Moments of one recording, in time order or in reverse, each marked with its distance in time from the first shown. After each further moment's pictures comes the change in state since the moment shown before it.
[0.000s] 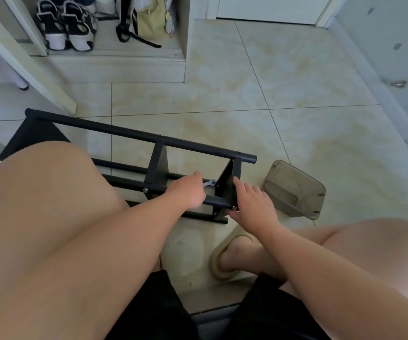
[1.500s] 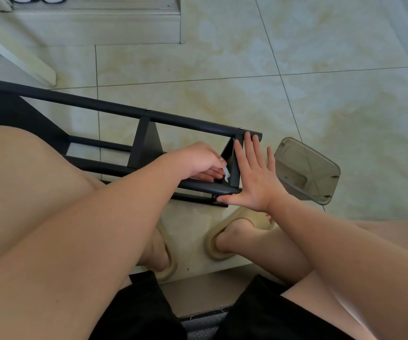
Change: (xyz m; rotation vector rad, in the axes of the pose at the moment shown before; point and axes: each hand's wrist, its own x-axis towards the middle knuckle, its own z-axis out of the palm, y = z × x) left_hand 0.067 0.024 0.000 -0.922 -0.334 -0.095; right_hand 0.046 0.042 0.027 0.108 -0.037 -0.158
